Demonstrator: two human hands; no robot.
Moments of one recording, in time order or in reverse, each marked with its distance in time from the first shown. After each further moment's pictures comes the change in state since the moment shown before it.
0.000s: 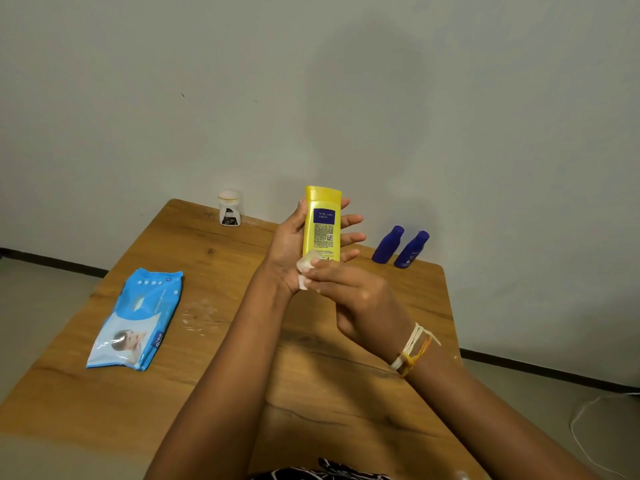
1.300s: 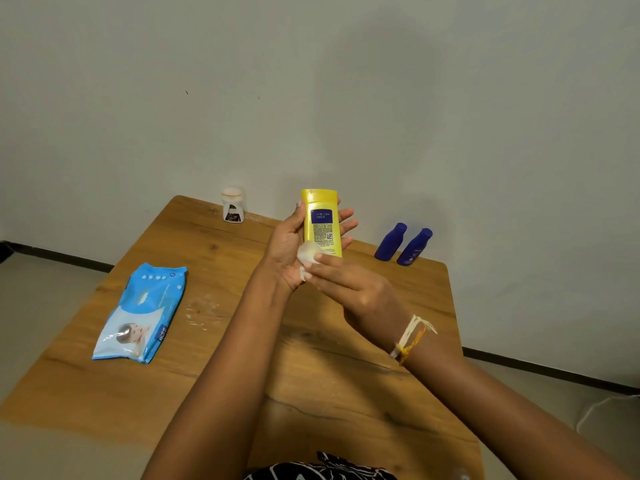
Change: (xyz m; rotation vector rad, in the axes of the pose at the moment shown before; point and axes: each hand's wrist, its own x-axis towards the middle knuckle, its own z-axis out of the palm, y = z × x) left_hand -0.002 -0.004 -0.002 -0.061 0.135 0.044; right_hand -0.009 0.023 0.013 -0.116 -0.015 -0.143
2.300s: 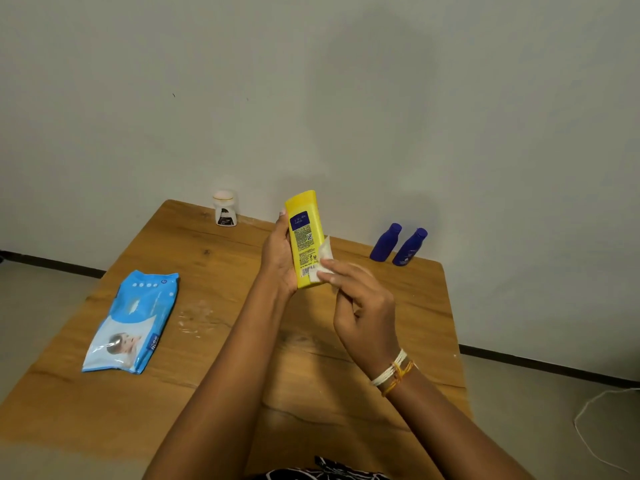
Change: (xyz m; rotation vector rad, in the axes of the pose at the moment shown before) left_hand 0.022 -0.012 -0.014 0.073 0.356 0.101; right_hand 0.001 -0.028 0.003 0.326 0.418 0.546
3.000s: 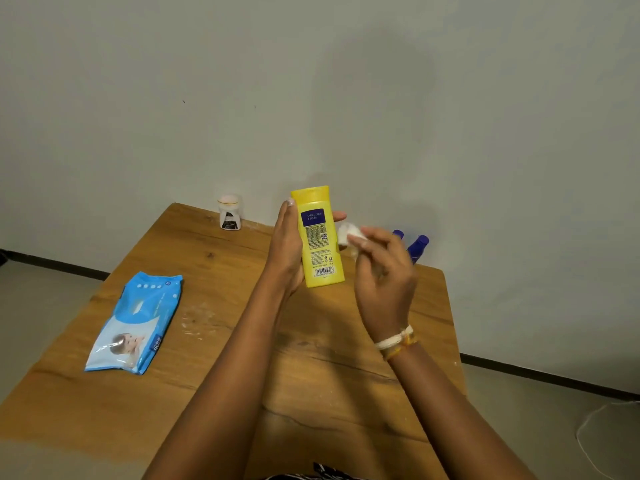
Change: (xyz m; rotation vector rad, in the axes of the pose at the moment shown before) left_hand -0.023 0.013 0.020 0.243 -0.157 0.242; right_hand 0.037 0.001 -0.004 -0.026 0.271 0.105
